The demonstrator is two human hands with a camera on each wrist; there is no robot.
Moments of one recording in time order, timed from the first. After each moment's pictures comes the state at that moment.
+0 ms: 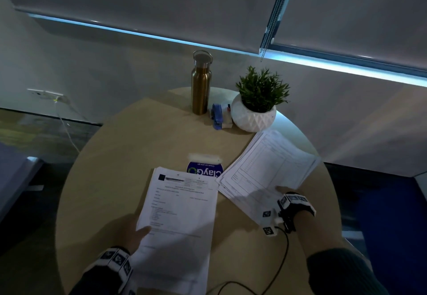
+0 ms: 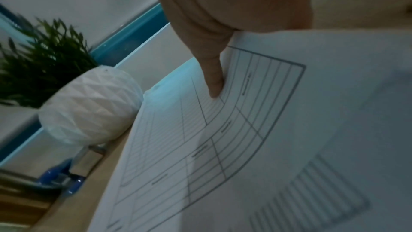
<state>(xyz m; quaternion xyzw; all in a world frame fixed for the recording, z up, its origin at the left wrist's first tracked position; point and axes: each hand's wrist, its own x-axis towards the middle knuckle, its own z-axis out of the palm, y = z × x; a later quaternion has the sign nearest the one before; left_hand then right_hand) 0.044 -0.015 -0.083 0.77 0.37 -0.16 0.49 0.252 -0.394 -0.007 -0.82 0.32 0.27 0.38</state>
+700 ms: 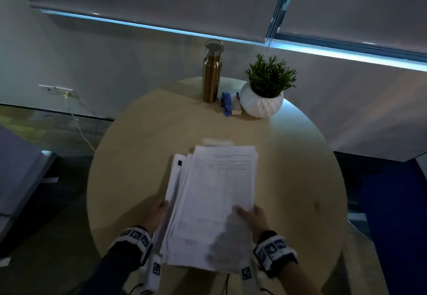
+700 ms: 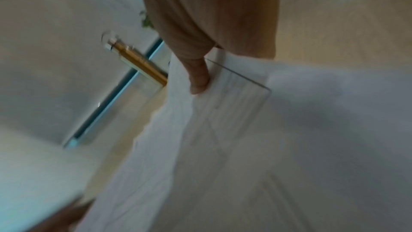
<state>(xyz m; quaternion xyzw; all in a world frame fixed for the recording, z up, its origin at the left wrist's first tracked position) 0.024 -0.025 -0.044 0.75 0.36 -0.12 0.54 0.093 -0.301 -0.059 -0.72 0.24 0.26 0.60</state>
